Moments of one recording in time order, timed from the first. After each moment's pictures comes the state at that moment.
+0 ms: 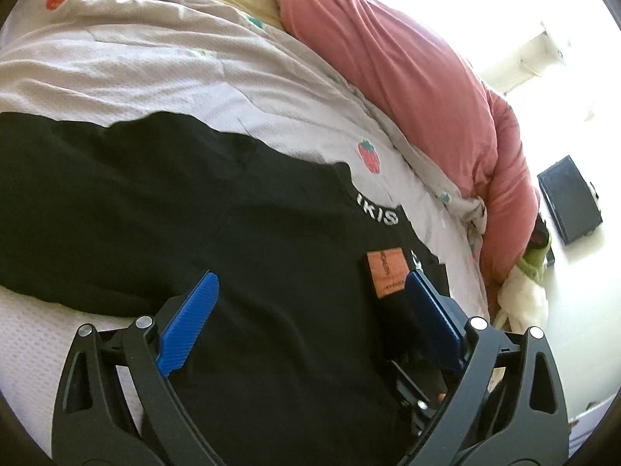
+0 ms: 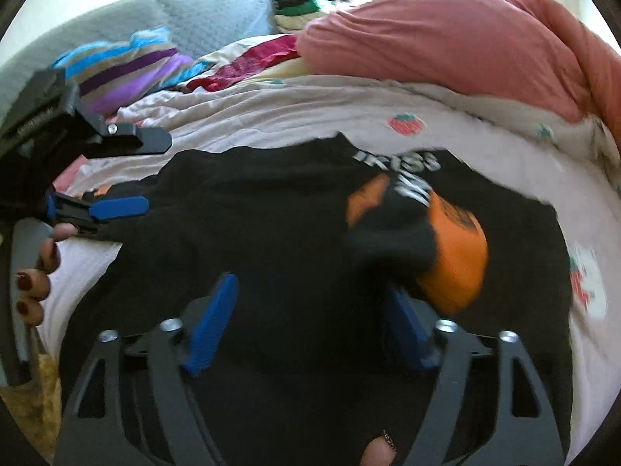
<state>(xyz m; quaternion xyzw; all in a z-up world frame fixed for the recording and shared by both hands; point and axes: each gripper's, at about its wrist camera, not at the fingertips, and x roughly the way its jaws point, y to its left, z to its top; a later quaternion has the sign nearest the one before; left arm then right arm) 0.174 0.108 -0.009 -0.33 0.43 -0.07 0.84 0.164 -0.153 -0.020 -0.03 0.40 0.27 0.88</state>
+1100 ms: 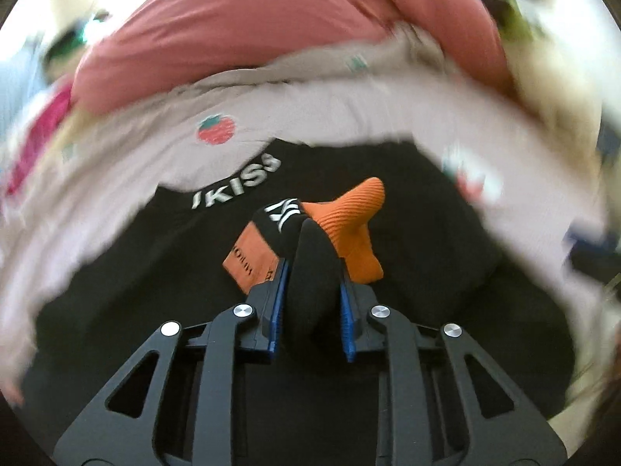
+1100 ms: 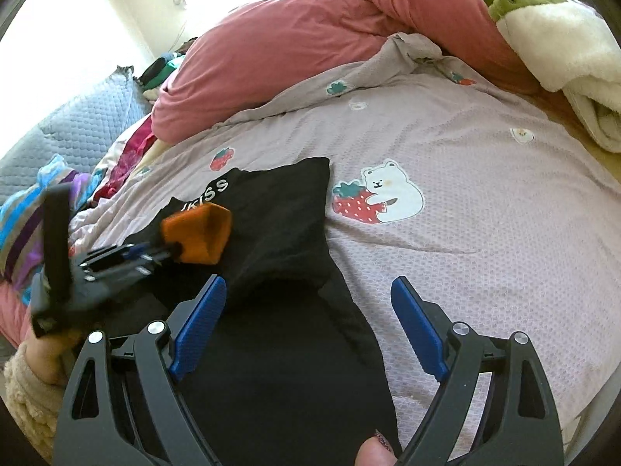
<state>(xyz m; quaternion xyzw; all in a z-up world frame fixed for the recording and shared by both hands) 0.220 -0.066 -0.006 0.01 0.43 -0.17 0.89 0.140 -0.346 0.004 0.15 0.41 0.09 0.90</state>
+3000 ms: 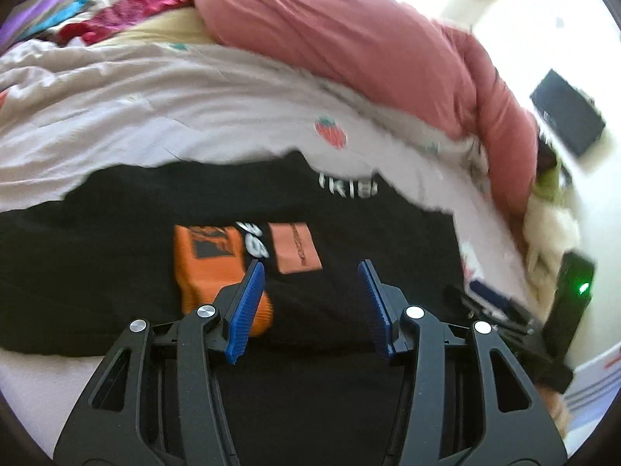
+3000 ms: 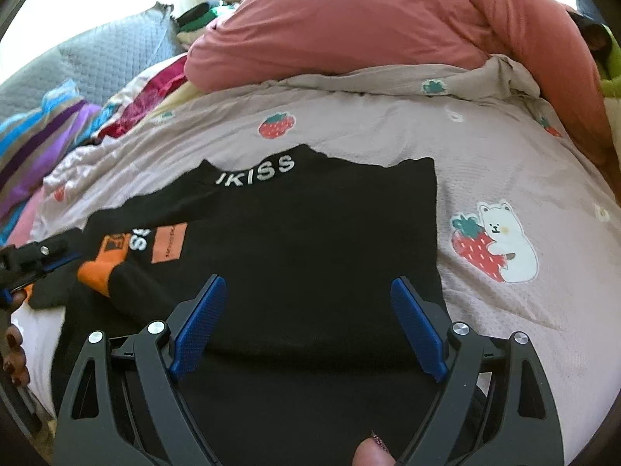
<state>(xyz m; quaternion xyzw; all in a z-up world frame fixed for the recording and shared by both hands) 0.198 0.047 0.001 -0.17 0.45 -0.10 0.87 0.209 -0.228 -0.013 0.02 0.44 0.13 0.89</state>
